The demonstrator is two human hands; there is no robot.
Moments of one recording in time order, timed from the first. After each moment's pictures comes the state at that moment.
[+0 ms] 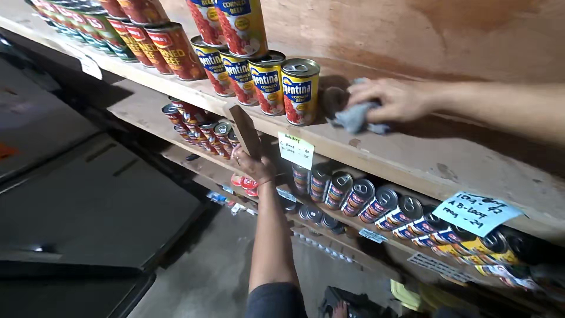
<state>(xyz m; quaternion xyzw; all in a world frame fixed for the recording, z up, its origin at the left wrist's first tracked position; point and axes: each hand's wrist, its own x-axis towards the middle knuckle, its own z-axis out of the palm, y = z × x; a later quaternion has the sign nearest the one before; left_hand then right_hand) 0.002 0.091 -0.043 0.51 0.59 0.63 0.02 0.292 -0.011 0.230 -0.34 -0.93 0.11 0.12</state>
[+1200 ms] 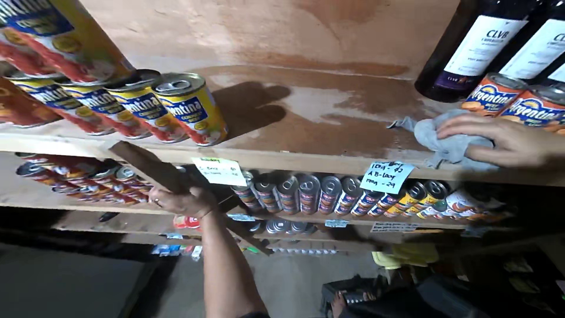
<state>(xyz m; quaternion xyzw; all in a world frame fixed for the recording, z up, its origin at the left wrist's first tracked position) -0.006 0.110 -0.061 0.51 0.56 0.65 0.02 0.436 -0.291 0.208 -0.63 -0.76 -0.01 0.13</state>
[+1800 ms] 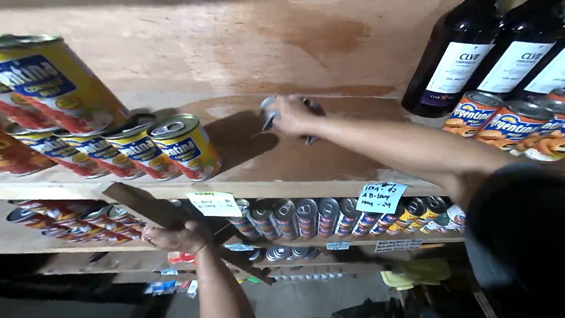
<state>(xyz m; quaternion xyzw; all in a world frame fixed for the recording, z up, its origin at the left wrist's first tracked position) -0.003 0.100 -0.053 0.50 0.57 0.65 0.04 0.287 0.007 0.206 -0.68 -0.70 0.04 0.22</state>
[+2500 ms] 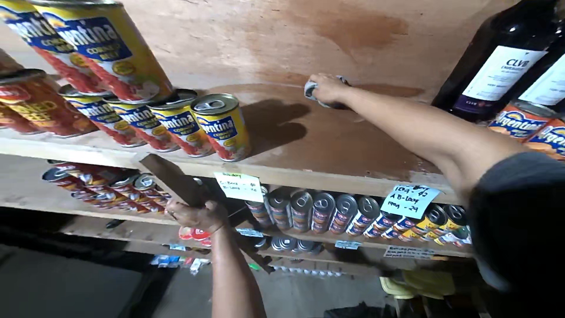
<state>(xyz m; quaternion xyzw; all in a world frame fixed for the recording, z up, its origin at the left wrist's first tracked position) -0.001 0.094 -0.048 0.50 0.57 0.65 0.02 0.354 0.070 0.214 -0.74 -0.66 0.02 0.13</state>
